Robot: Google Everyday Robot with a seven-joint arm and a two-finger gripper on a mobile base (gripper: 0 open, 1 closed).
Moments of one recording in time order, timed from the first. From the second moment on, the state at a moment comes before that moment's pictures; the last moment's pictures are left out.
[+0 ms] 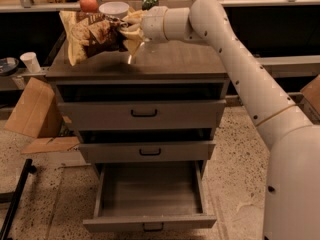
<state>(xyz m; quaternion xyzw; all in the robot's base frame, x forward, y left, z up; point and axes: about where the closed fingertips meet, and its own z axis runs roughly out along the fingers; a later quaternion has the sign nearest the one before) 0.776 0.087 0.935 -0.61 0.48 0.15 0.62</state>
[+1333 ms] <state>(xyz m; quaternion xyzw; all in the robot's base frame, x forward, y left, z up) 0.825 0.122 0.897 -0.59 0.52 0.17 0.60</state>
